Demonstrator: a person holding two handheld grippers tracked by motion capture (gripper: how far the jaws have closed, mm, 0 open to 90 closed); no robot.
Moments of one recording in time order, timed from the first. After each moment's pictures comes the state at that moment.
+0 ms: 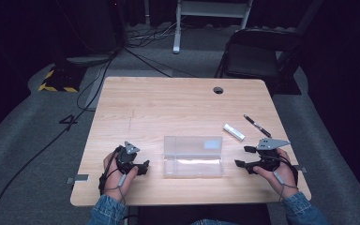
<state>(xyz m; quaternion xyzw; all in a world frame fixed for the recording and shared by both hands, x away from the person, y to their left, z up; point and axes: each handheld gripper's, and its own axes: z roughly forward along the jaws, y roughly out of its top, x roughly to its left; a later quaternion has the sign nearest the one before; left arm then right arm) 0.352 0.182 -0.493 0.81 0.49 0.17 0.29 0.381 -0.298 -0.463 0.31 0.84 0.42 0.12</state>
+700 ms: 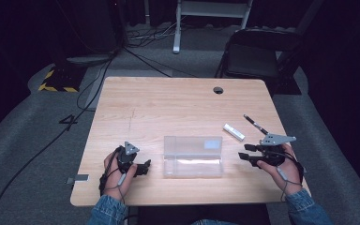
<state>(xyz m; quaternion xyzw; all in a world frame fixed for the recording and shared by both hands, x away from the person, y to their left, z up) 0.358 0.185 -0.505 0.80 0.48 0.18 0.32 0.384 -0.304 -0.447 0.32 0.84 0.43 0.13</state>
